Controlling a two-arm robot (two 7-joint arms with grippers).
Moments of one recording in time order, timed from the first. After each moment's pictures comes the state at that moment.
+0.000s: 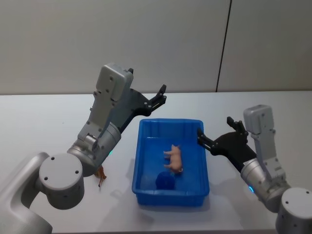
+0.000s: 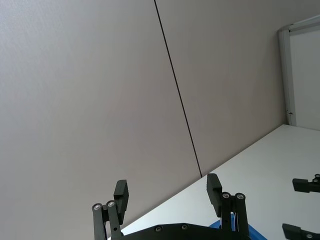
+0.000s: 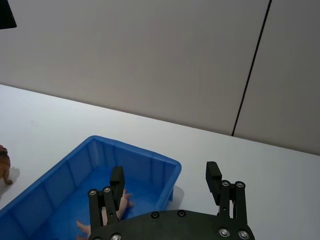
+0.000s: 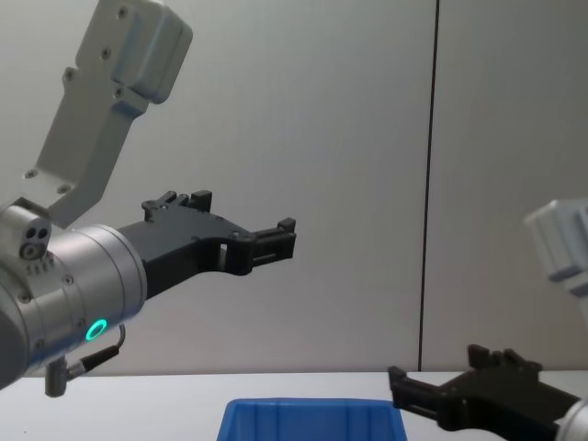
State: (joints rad) left arm -0.24 0.38 0.45 -1.63 -0.20 0.01 -0.01; right arm 0.11 0.16 -0.35 -1.42 0.13 0.00 0.09
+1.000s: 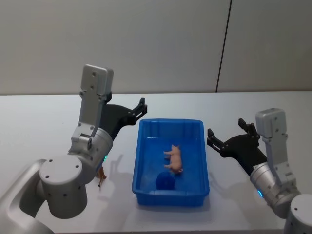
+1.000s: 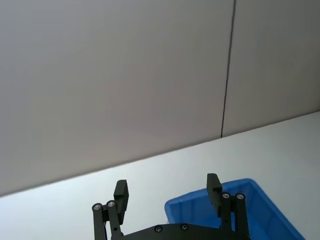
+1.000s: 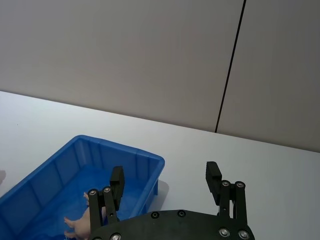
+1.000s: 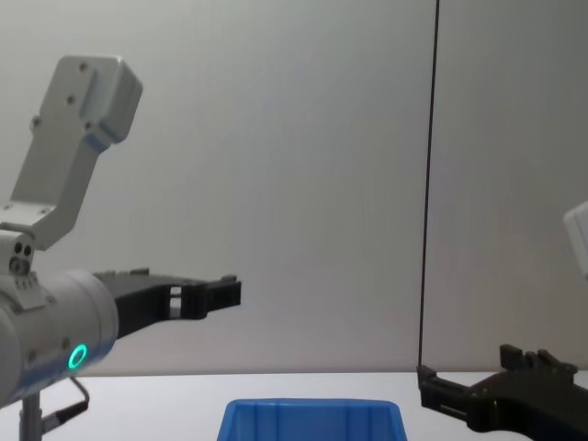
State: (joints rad) left arm -0.20 0.35 0.43 -1.66 -0.40 0.25 0.21; right arm 0.06 0.19 -0.34 -1.49 0.14 0.01 0.04
